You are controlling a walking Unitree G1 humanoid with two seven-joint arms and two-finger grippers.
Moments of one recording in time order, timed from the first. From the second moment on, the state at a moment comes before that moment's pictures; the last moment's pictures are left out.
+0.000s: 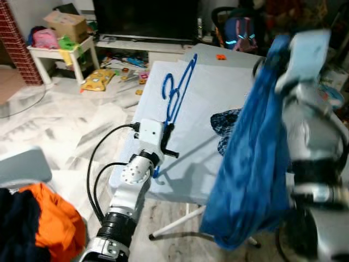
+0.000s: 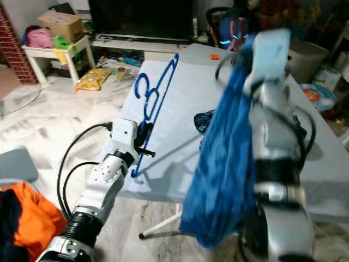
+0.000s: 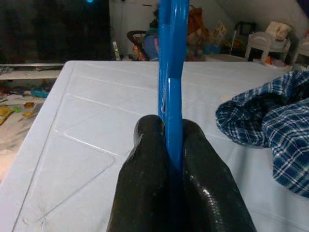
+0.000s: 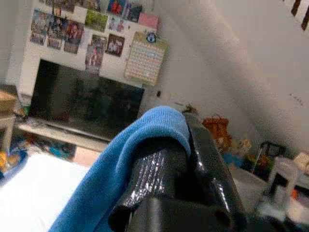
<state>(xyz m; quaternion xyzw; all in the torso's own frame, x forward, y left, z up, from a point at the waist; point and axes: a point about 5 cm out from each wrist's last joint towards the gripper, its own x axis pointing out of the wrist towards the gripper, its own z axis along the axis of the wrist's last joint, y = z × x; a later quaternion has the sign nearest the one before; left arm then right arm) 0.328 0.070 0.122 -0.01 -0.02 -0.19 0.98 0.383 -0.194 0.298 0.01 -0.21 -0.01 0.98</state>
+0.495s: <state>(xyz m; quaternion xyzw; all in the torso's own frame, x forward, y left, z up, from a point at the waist) 0.328 0.070 0.130 -0.01 -0.04 -0.17 0.98 0.349 -0.202 0.449 0.09 -0.48 0.01 0.87</state>
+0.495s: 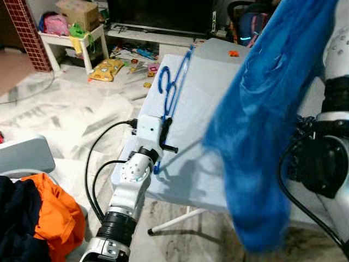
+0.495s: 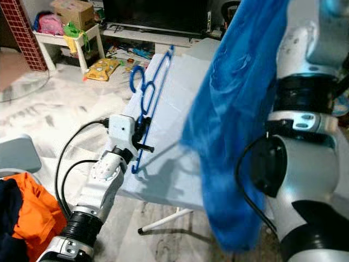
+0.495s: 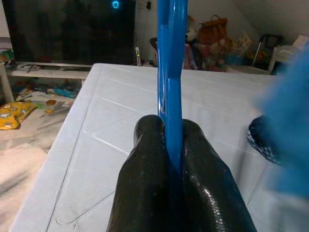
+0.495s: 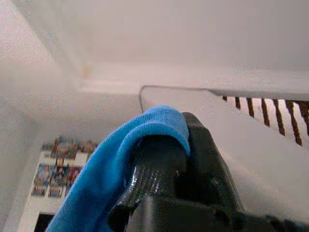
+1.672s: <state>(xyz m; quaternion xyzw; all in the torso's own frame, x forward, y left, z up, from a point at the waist) 0.323 0.063 0.124 -0.01 -0.02 -0.19 0.98 0.265 -0.222 0.141 -0.17 0.11 0.21 0.96</state>
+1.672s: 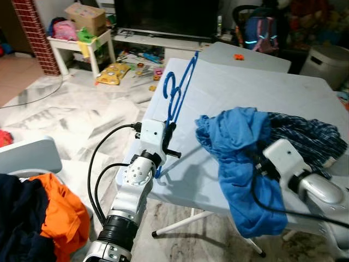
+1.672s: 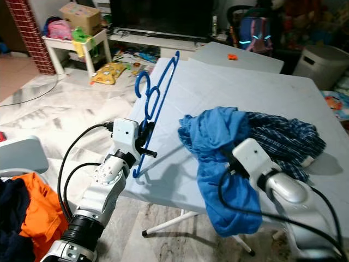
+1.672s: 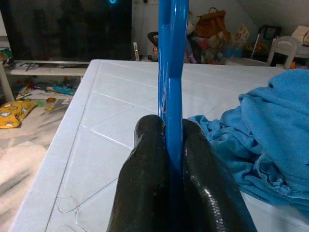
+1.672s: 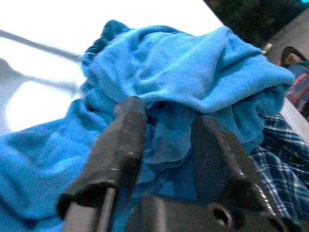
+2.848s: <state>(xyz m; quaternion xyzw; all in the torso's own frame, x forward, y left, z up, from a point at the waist) 0.323 0.064 0.122 0.00 -0.01 -0.21 0.98 0.220 -0.181 0.083 -0.10 0.24 0.20 0.95</state>
